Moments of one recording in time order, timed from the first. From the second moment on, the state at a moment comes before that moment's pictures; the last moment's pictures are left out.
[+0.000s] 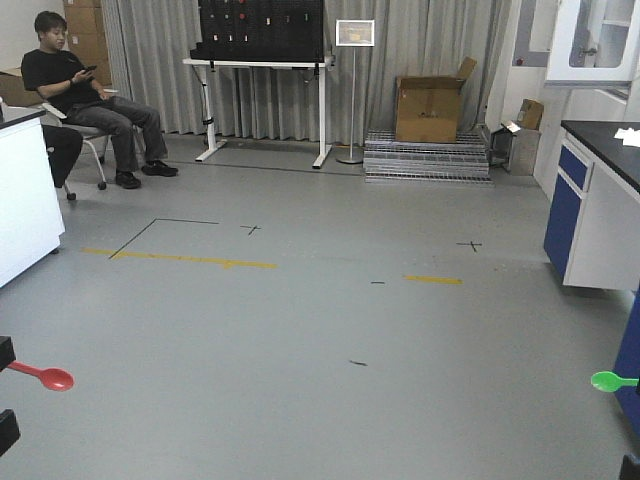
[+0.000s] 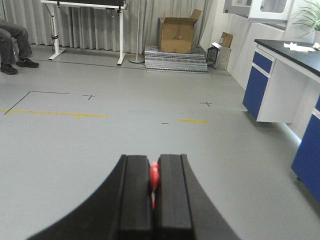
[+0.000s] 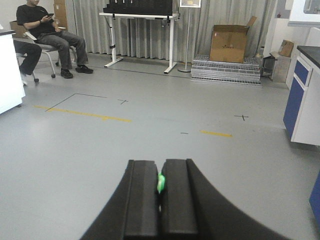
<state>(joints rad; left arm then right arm) -0.21 0.85 -0.55 0.06 -0.09 -0.21 0.08 0.79 -0.43 -0.16 -0.17 0.13</state>
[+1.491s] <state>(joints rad) -0.21 0.85 -0.55 0.06 -0.08 -0.21 0.08 0.79 -0.43 -0.16 -0.17 0.13</state>
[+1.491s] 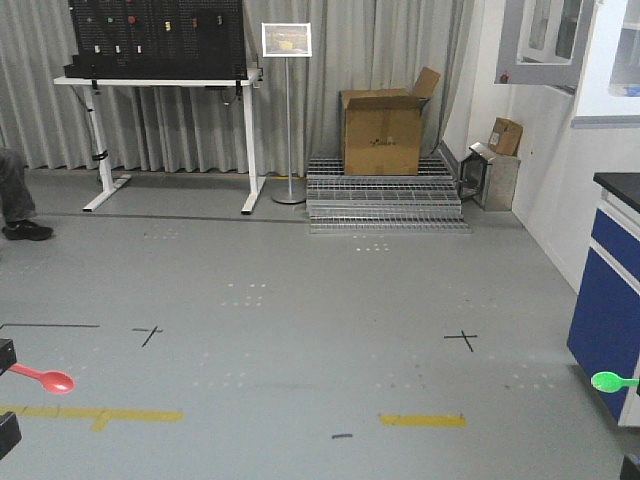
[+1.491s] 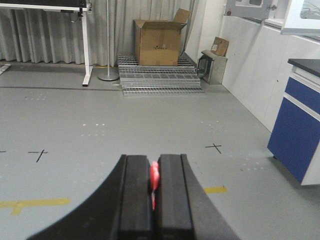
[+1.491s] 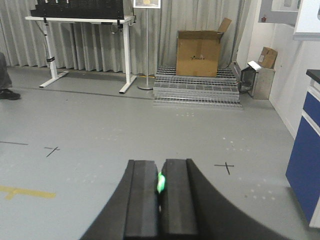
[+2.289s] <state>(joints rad) -0.21 0.85 -0.55 0.06 -0.08 -0.21 0.08 0.79 -0.43 -0.16 -0.17 0.13</state>
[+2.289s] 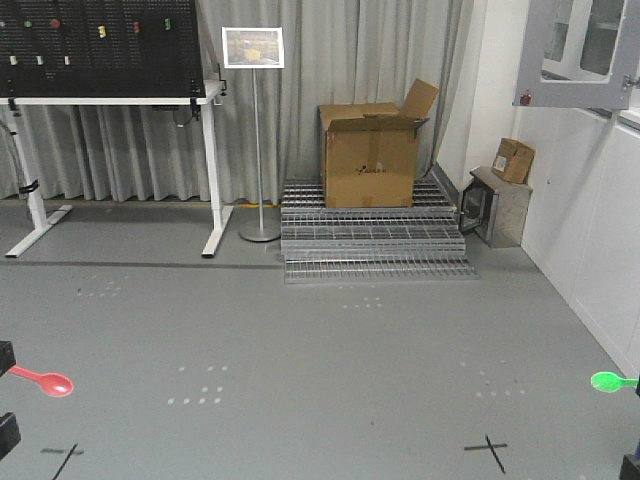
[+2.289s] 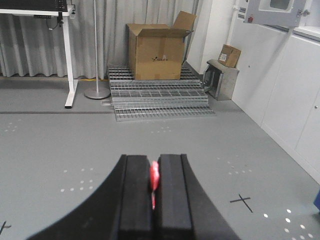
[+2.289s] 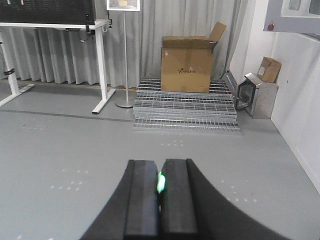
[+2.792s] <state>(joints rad) -0.21 0.85 -0.55 0.06 -0.08 -0.21 0.08 0.79 -0.43 -0.16 -0.17 0.13</state>
